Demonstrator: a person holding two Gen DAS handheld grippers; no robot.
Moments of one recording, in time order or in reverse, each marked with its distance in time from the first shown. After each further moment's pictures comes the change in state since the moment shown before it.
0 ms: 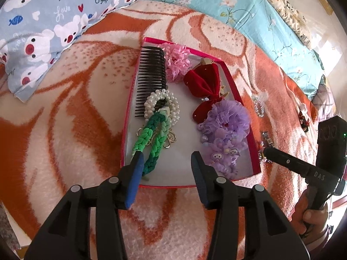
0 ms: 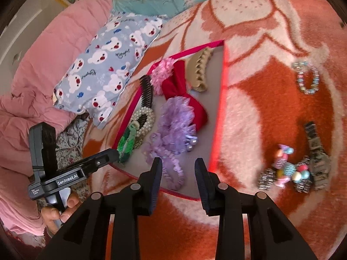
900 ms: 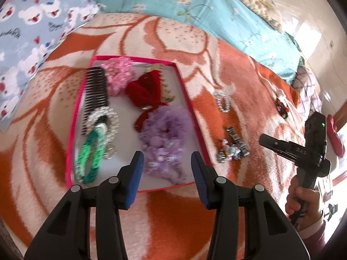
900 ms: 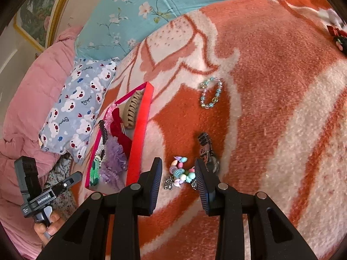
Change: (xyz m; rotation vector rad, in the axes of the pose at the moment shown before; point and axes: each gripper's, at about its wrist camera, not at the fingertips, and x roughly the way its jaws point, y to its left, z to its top) left arm -0.012 -0.082 0.008 0.156 -0.013 -0.099; right arm -0.085 -0.097 -0.006 0.194 -0.158 -0.119
